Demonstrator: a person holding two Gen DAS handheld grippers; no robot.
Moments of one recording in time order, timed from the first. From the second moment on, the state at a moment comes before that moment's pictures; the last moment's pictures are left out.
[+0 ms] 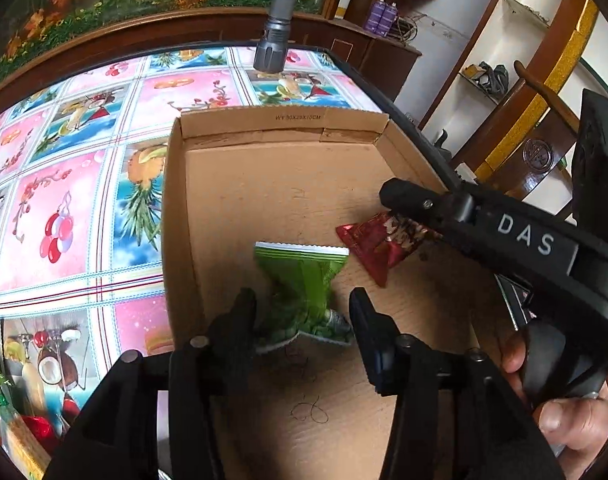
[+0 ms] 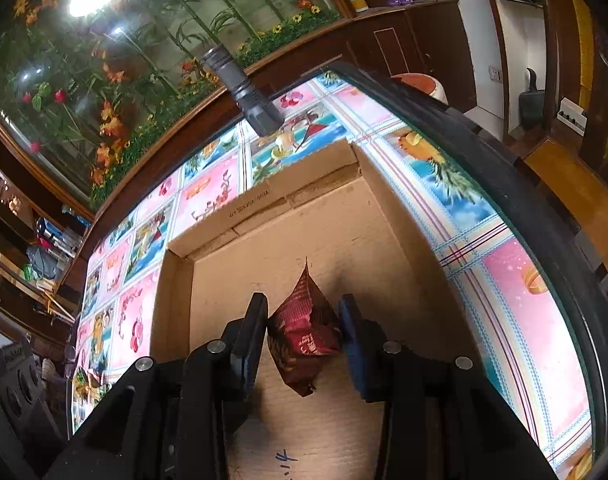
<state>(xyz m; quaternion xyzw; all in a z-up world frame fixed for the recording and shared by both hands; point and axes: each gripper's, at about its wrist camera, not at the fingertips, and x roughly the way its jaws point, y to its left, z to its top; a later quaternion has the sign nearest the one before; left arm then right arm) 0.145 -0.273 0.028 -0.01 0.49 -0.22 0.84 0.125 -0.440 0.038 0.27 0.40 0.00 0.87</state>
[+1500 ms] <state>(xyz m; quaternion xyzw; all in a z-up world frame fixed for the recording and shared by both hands) 0.053 0.040 0.028 -0.03 0.47 -0.08 0.88 0.066 -0.220 0.062 0.03 0.34 0.27 0.90</state>
